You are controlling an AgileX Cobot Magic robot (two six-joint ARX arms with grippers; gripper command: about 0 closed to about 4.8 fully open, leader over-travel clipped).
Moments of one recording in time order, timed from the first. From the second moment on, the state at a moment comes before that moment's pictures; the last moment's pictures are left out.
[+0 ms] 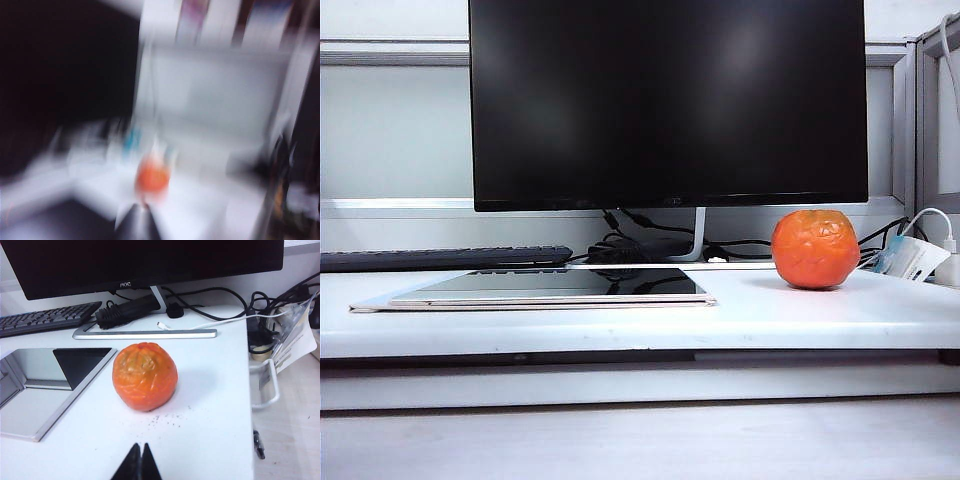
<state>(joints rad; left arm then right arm) -0.13 0.00 0.01 0.45 0.75 -0.45 0.05 0.00 0.01 -0.04 -0.31 0.16</state>
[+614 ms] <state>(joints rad) -0.51 0.26 0.01 0.20 0.10 -0.11 0.05 0.00 0.01 0.15 -0.31 0.24</state>
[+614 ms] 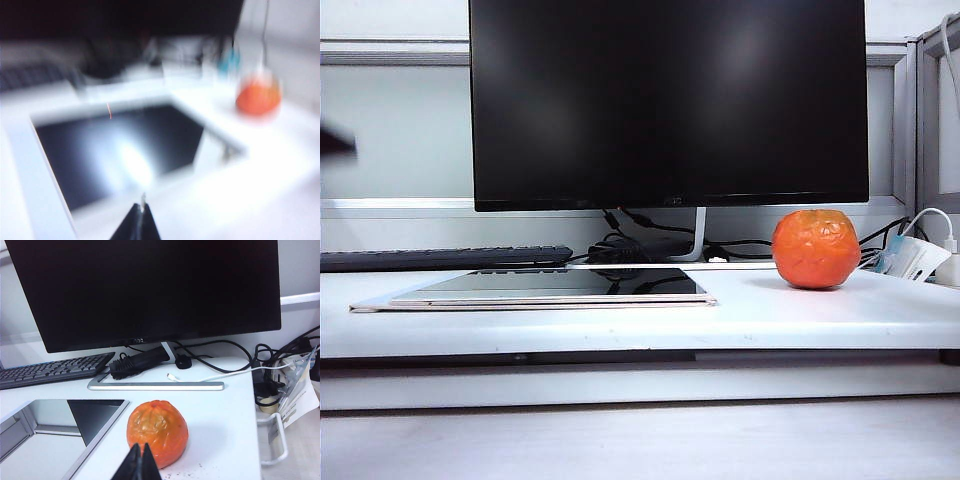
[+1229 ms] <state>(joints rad) -0.51 0.33 0.01 0.10 0.09 -0.11 0.05 0.41 0.16 0.28 -0.34 0.22</state>
